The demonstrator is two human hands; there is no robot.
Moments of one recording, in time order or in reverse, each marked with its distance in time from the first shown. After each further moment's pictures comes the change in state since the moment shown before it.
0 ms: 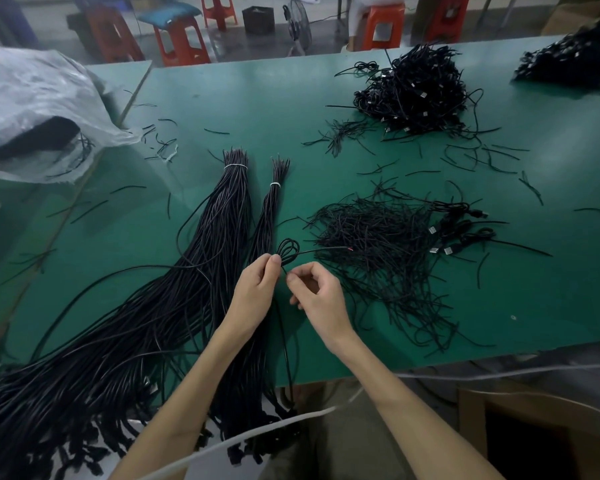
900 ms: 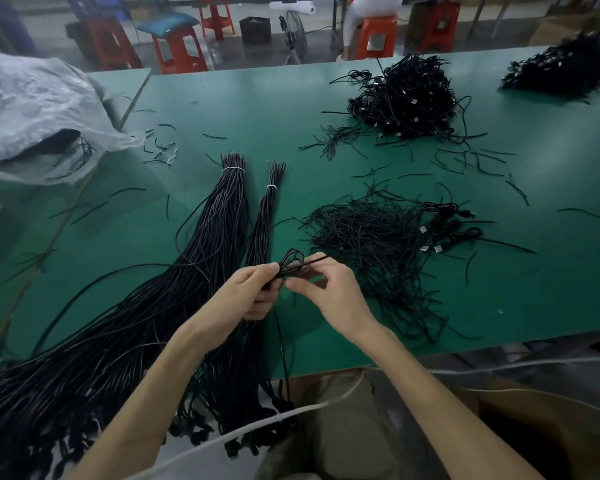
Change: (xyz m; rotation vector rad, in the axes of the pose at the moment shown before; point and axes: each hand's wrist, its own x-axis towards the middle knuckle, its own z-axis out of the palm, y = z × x) left_hand -0.023 0.033 -0.036 -0.360 -0.456 -0.213; right_hand -0.010 -0.035 -0.031 -0.285 -0.140 -0.220
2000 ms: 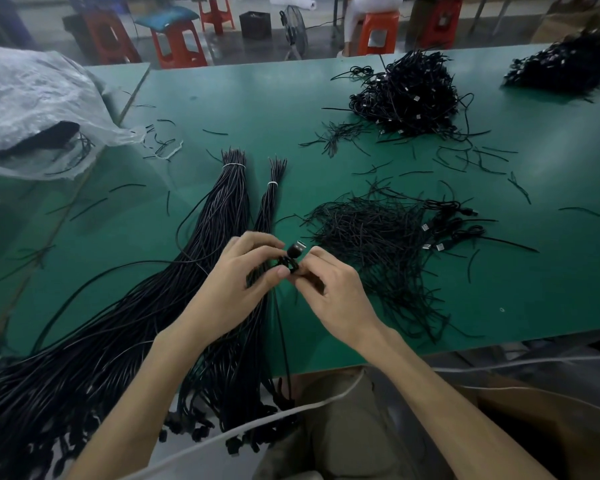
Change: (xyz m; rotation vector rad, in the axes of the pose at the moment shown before) left_hand -0.016 0.026 -0.004 0.867 0.235 0.454; right_hand -0.009 -0.018 0.000 -0.302 0.022 -0.280
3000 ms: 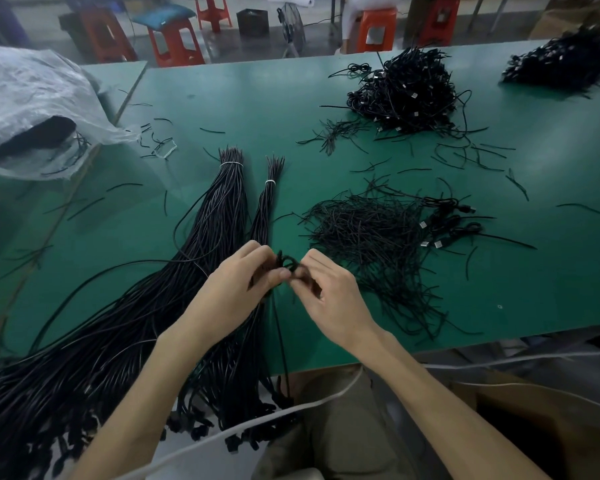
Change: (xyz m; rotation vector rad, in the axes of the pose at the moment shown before) left_hand 0.001 0.006 0.005 0.006 -0.067 -0.139; right_hand -0.006 0.000 0.004 -0.056 0.029 -0.008
